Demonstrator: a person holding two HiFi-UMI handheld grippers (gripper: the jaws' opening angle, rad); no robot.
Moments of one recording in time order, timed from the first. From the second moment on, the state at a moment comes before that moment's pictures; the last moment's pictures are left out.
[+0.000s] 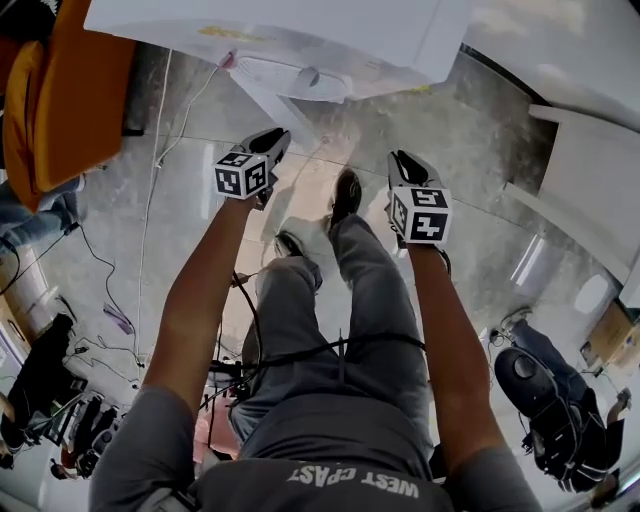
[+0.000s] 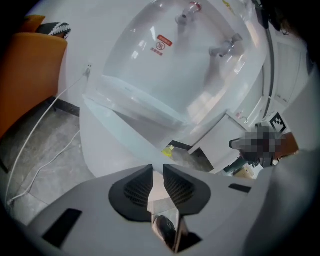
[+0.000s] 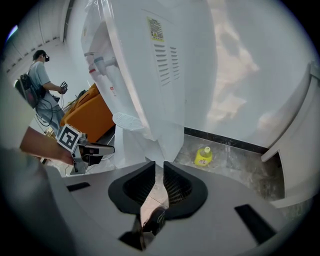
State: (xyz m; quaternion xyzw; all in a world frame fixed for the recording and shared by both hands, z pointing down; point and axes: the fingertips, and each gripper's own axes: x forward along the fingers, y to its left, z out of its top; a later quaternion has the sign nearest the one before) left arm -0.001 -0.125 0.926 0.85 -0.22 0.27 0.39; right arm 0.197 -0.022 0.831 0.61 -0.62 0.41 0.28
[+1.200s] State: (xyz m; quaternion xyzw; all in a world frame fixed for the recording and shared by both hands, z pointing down) left arm 0.084 -0.181 0.939 0.88 -0.23 0.27 0.32; right arm 0.226 -0.041 0.835 0.63 -0.60 0.41 0.28
